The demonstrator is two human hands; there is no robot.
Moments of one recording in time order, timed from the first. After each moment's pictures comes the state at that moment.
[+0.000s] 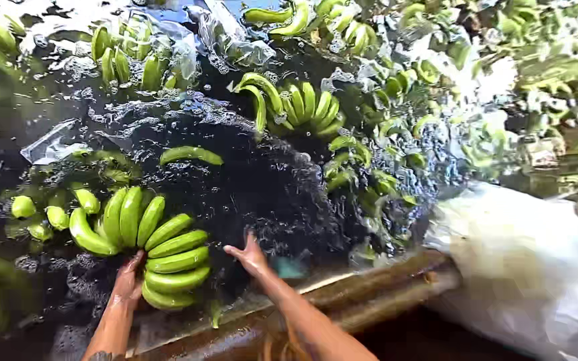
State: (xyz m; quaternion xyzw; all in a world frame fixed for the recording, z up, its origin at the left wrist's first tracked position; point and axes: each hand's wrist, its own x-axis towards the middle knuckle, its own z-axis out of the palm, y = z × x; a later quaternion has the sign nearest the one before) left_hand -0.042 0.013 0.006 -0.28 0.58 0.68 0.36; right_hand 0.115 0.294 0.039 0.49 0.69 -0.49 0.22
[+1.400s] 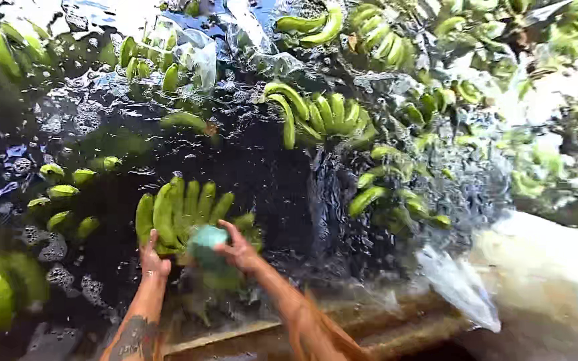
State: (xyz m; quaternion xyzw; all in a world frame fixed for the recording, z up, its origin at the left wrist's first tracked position) left_hand -0.070 0.081 -0.007 -0.35 0.57 0.71 0.21; right_hand 0.031 0.291 0.052 0.29 0.67 -0.64 0.24
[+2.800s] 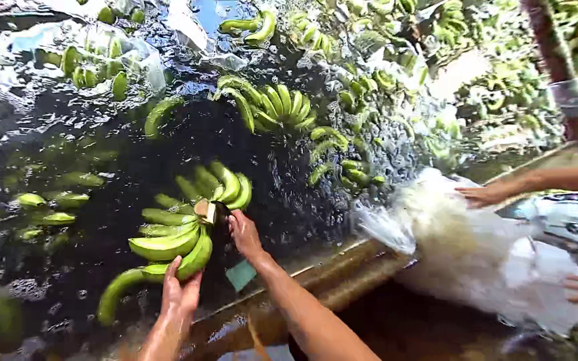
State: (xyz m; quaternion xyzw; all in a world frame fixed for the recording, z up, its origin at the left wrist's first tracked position) left_hand 0.043 0.142 0.109 -0.49 0.38 0.72 0.32; right_hand 0.091 0.327 0.078 0.40 0.79 -0.46 0.12
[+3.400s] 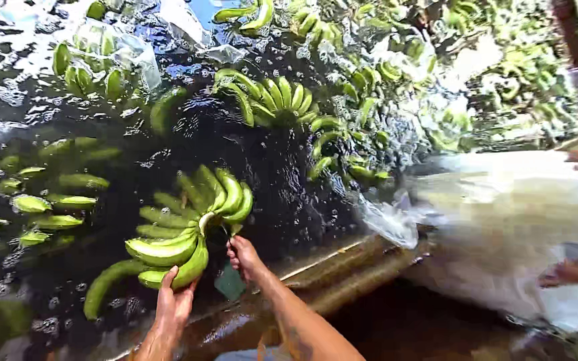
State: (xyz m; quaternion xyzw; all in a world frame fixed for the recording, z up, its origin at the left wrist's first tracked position) left_hand 0.066 0.121 0.084 -0.47 0.40 0.71 0.34; right_hand 0.150 0.302 0.050 0.54 0.38 -0.75 0.10
